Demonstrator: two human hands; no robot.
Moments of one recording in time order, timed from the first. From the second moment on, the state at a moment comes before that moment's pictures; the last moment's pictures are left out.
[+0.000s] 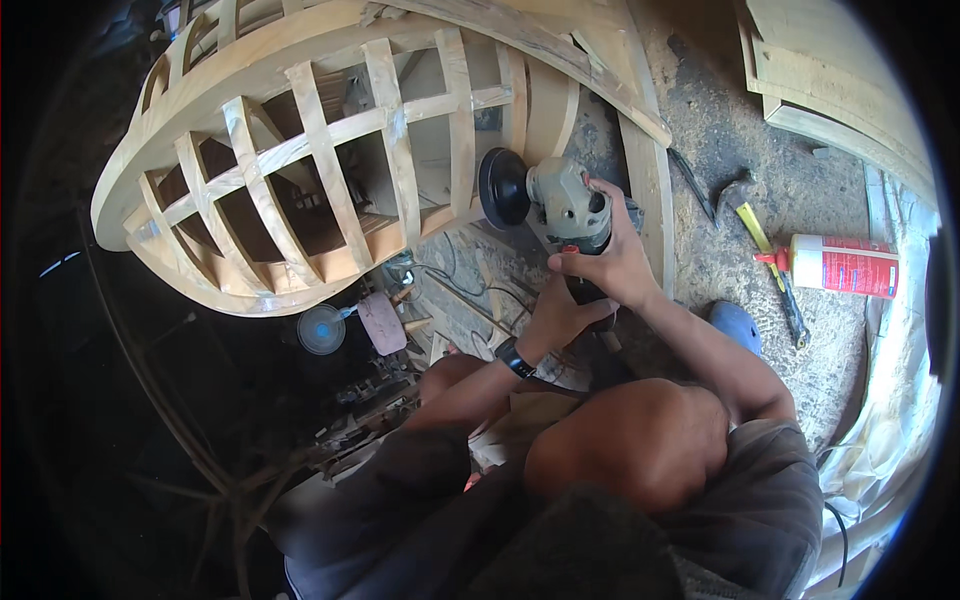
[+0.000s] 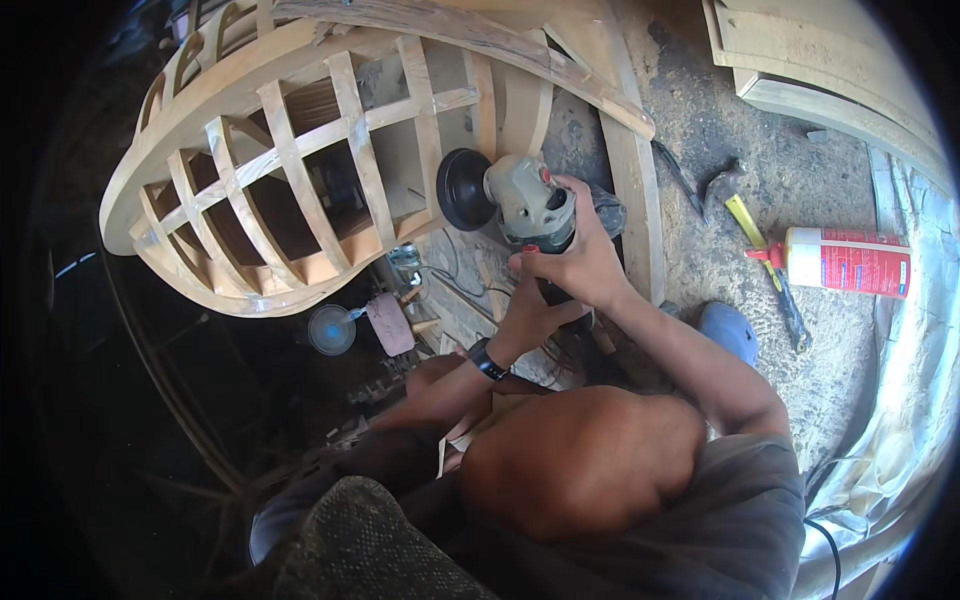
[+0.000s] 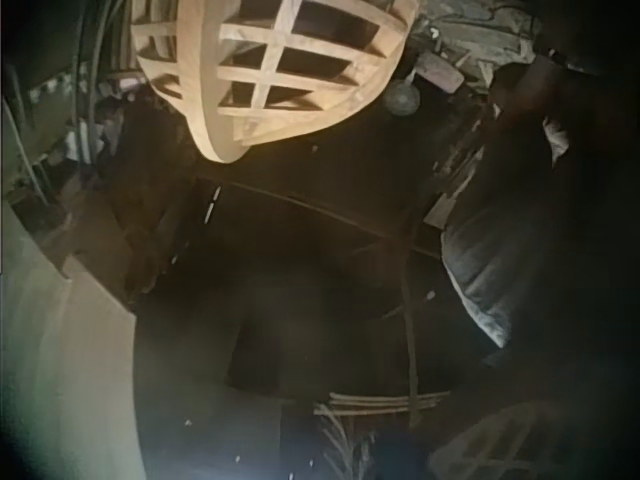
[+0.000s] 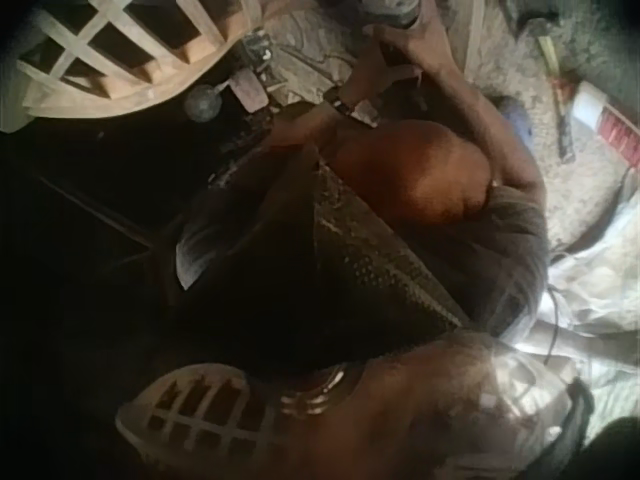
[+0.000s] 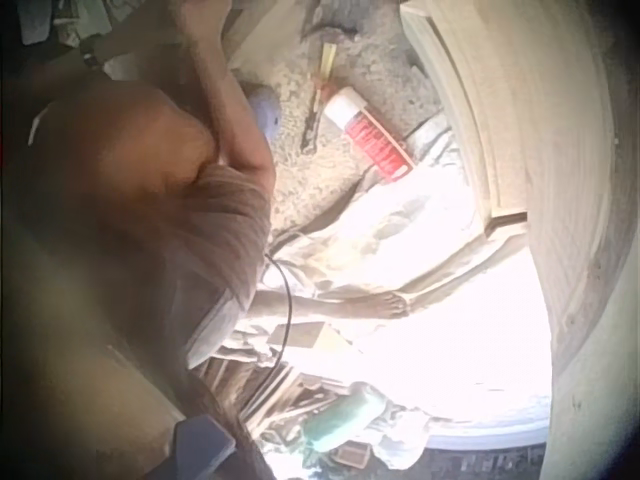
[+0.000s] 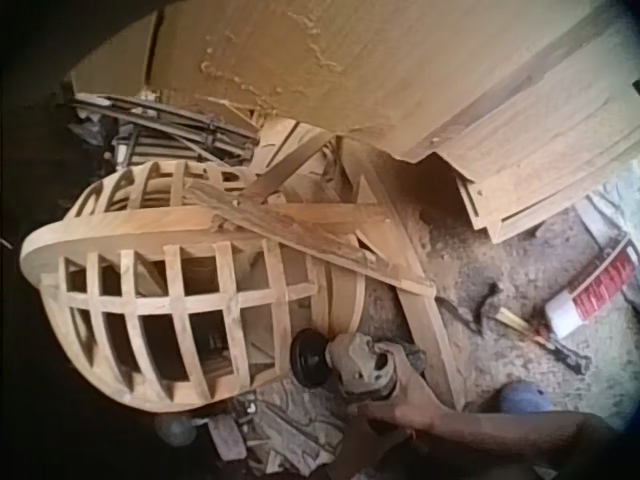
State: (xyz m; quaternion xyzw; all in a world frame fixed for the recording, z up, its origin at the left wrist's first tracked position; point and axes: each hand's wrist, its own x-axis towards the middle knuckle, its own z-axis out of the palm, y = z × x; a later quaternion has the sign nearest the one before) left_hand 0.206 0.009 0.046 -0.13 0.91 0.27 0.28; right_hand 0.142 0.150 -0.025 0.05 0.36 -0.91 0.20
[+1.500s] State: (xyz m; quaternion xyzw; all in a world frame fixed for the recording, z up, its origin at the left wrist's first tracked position) left_hand 0.082 -0.202 0.347 0.17 0.86 0.11 -0.47; right_hand 0.093 0.102 -0.014 0.16 0.50 -0.85 -0.01
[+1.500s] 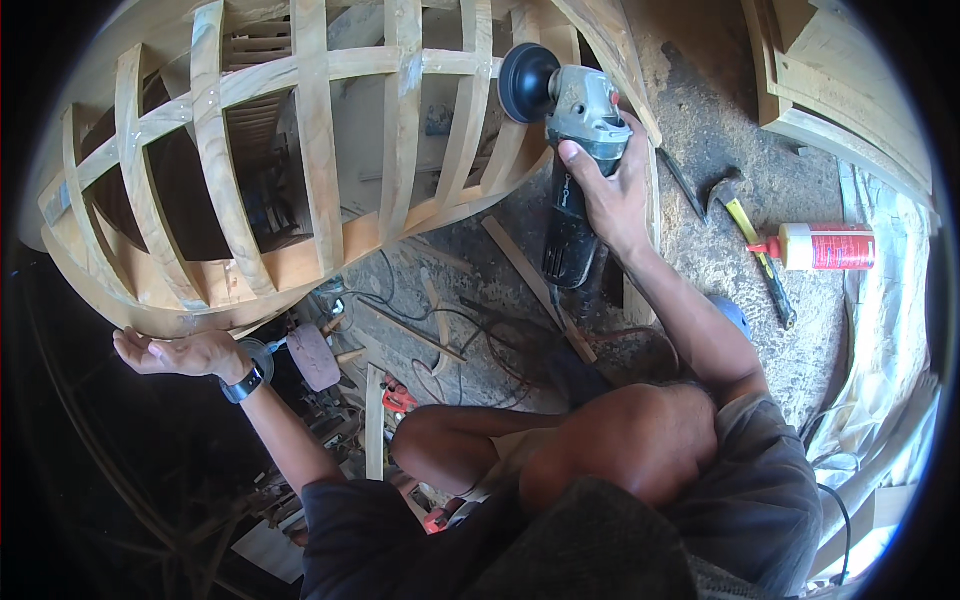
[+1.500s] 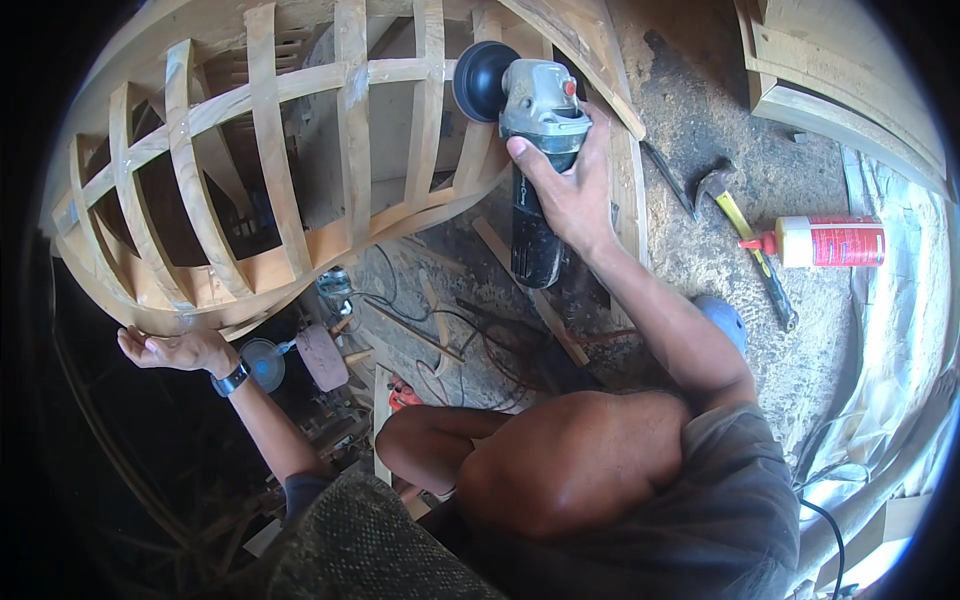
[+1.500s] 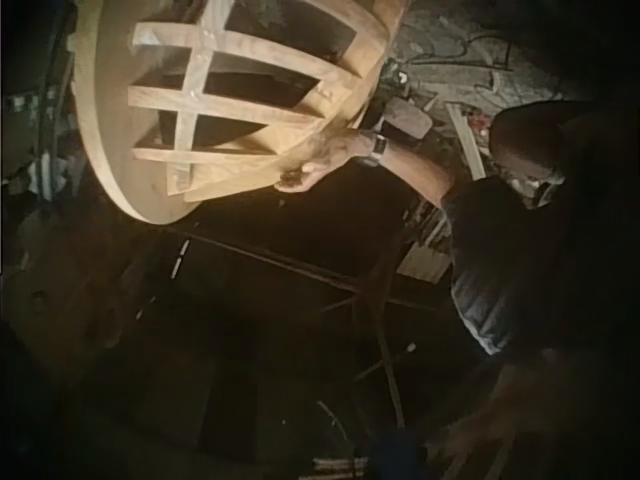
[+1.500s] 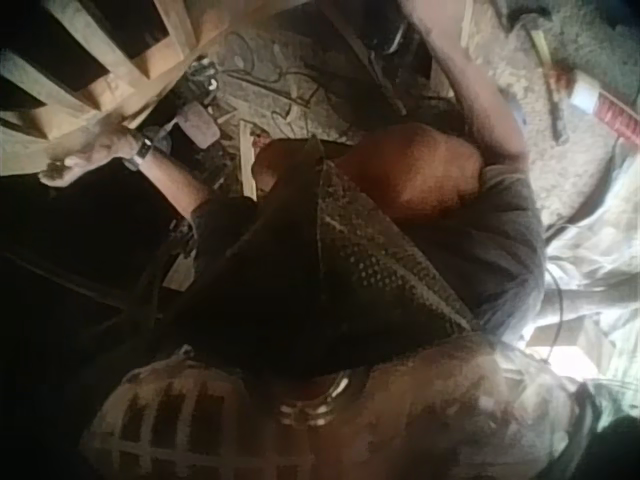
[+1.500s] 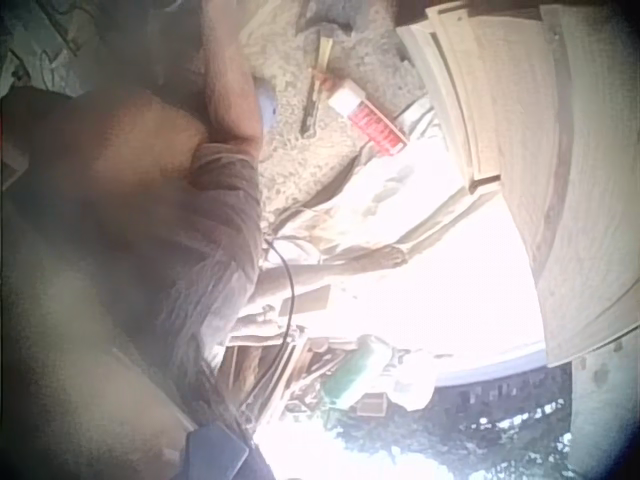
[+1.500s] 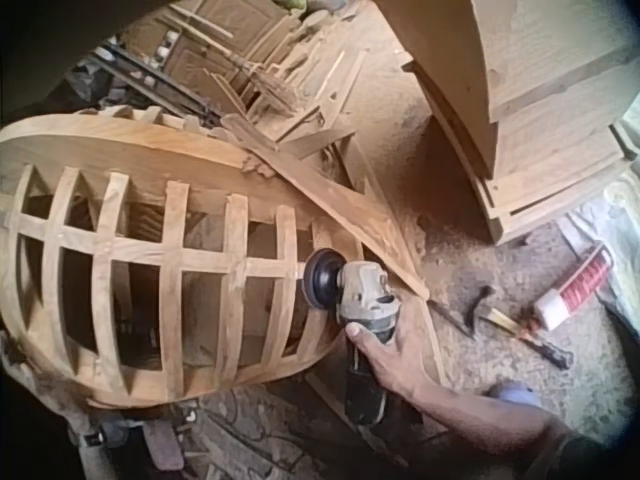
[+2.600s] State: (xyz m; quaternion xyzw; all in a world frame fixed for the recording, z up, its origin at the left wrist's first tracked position) left_hand 0.086 -0.218 0.356 -0.12 0.83 0.35 -0.42; right_hand 0.098 0.099 -0.038 0.16 0.54 -0.83 -0.03
